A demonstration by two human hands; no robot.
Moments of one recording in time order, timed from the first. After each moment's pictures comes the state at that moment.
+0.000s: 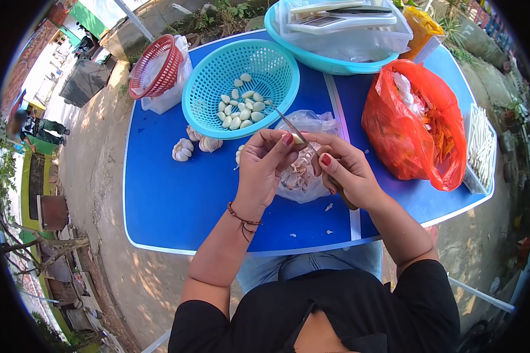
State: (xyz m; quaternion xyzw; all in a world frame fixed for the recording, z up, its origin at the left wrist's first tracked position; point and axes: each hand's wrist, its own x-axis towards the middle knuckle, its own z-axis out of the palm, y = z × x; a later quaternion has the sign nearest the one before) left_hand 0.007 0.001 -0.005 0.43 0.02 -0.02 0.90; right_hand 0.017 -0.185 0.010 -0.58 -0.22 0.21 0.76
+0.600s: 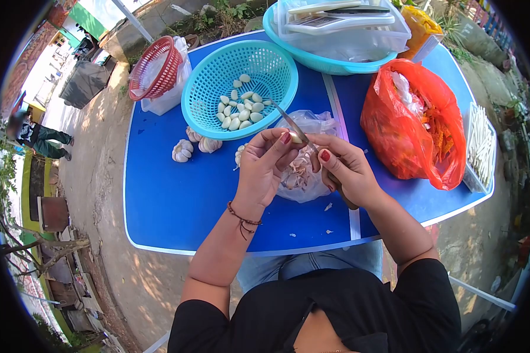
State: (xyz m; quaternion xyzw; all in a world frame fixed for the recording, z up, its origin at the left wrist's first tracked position) left_hand 0.010 0.001 -0.011 0.39 0.03 -0.04 0.92; right_hand 0.017 -0.184 0.008 -0.59 -0.19 0.20 0.76
